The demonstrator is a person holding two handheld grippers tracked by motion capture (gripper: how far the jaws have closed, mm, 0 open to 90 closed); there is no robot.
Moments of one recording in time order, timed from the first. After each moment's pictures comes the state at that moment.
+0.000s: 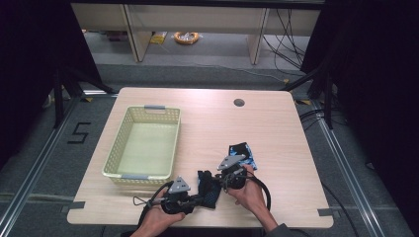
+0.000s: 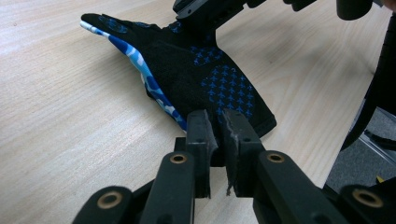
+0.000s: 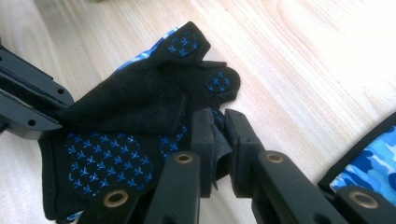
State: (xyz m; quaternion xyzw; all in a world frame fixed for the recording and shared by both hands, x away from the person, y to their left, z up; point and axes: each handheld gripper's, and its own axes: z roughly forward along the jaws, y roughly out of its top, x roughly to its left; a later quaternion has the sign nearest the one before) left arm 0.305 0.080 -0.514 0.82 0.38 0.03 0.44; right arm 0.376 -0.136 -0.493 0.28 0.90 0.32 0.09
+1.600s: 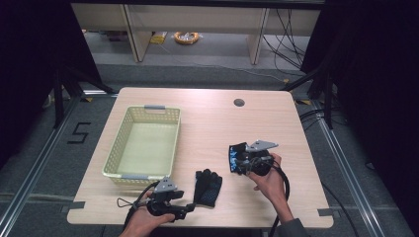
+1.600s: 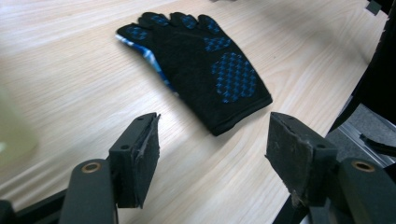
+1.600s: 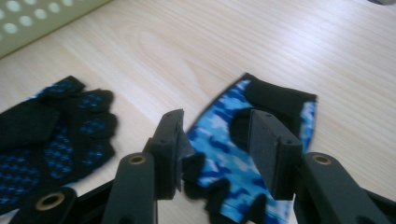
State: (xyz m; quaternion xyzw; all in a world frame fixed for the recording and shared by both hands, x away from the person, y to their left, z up) left arm 0.296 0.116 -0.499 0.81 0.40 0.03 0.44; right arm 0.400 -0.206 -0.466 0.40 0.83 0.35 0.17
